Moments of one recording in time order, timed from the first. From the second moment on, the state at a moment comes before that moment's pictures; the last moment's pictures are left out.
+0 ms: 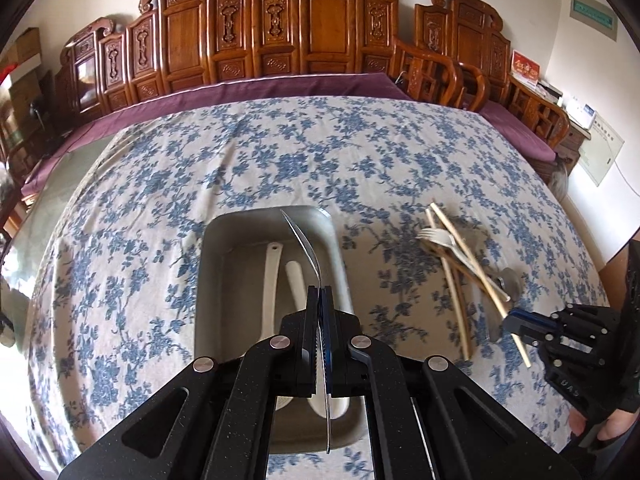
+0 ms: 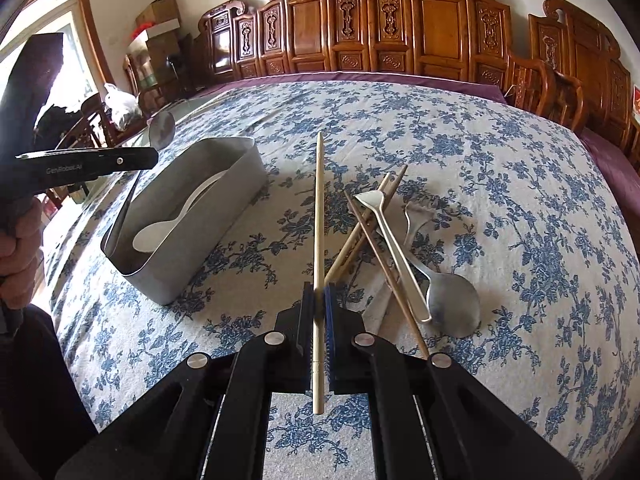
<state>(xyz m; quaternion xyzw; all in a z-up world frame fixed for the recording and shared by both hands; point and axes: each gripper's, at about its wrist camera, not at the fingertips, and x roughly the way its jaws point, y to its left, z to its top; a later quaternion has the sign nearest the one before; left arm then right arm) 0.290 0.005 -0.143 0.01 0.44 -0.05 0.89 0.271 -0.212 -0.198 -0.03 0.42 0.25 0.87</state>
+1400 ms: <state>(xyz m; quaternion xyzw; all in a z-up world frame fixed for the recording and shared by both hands) 0.298 0.098 -0.154 -0.05 0.41 -0.04 0.91 0.253 -0.097 -0.161 -0.02 0.41 0.28 0.87</state>
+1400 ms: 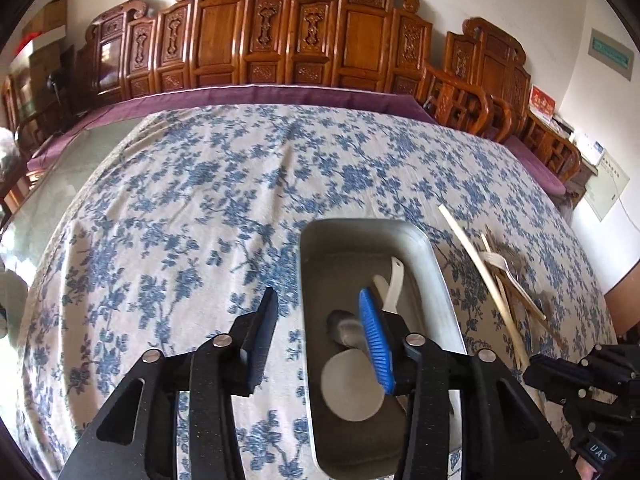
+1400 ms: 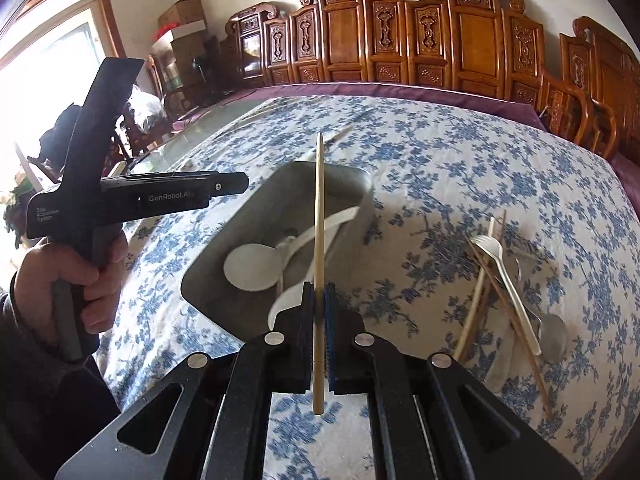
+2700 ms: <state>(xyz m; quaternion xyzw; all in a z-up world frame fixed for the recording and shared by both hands) 0.299 0.133 -0.146 -0.06 0.41 0.00 0.91 0.276 -0.064 -0.179 -0.02 0.41 0.29 0.86</state>
